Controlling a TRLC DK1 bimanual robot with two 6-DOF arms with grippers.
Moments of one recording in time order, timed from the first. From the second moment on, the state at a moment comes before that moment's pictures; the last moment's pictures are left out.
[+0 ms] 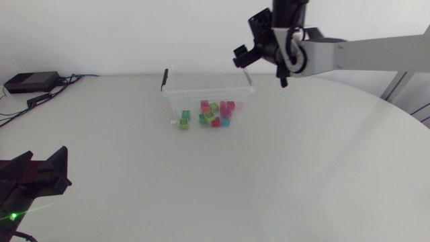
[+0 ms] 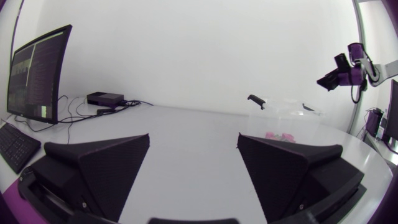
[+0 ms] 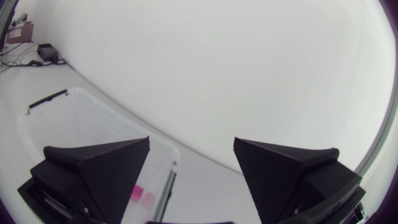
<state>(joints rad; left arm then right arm) 0.28 0.06 0.12 -0.18 0.18 -0.06 0.38 1.87 1.45 0.22 0.26 -0.39</state>
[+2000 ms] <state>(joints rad) 0.02 0.06 0.03 -0.01 0.03 0.05 0.05 0.19 0.09 0.11 0.08 -0.13</state>
